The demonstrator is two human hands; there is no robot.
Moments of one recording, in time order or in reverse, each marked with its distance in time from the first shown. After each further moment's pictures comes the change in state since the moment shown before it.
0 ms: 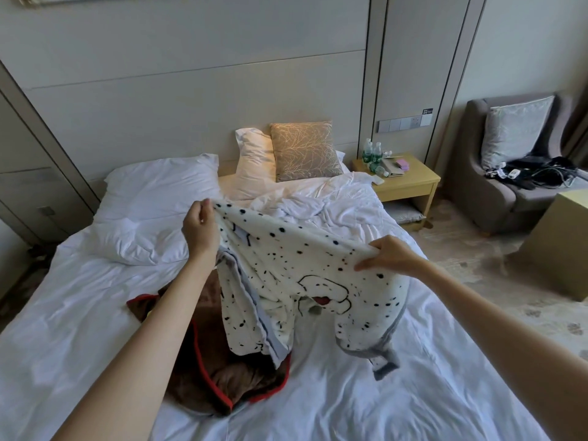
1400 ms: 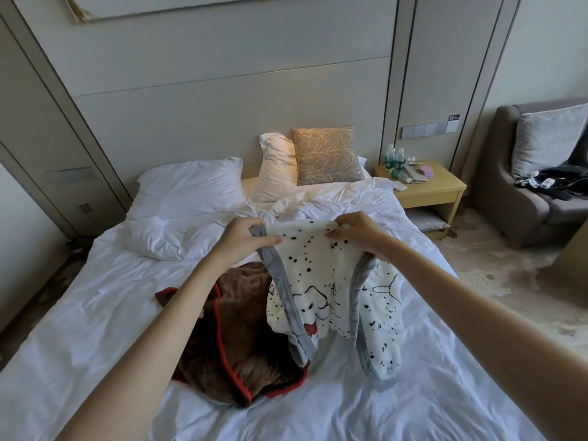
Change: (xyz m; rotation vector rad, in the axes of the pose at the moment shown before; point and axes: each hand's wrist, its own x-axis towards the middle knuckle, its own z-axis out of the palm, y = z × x) left_hand -0.027 0.027 -0.041 0.223 -0.685 0.085; right_hand -0.002 -0.123 0.025 0.242 0.015 -0.177
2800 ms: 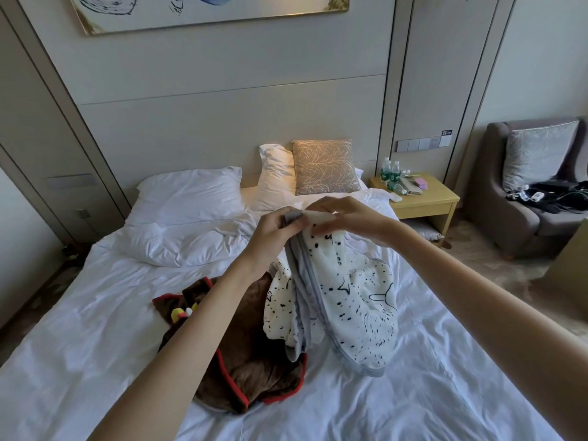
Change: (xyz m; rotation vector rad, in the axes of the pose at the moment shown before) left_hand -0.031 0.069 0.035 -0.451 0.006 0.119; right_hand -0.036 -0.062 -0.029 0.095 -0.240 -0.286
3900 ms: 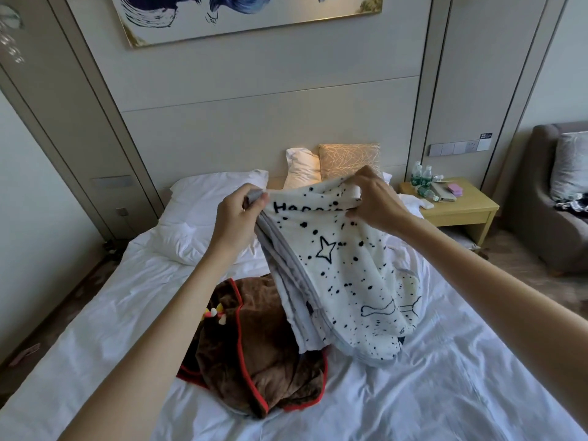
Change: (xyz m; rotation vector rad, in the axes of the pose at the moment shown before) left_hand 0.008 0.016 -0.087 0.508 0.396 0.214; right_hand 0.052 0.005 -0.011 -0.648 0.406 -0.171
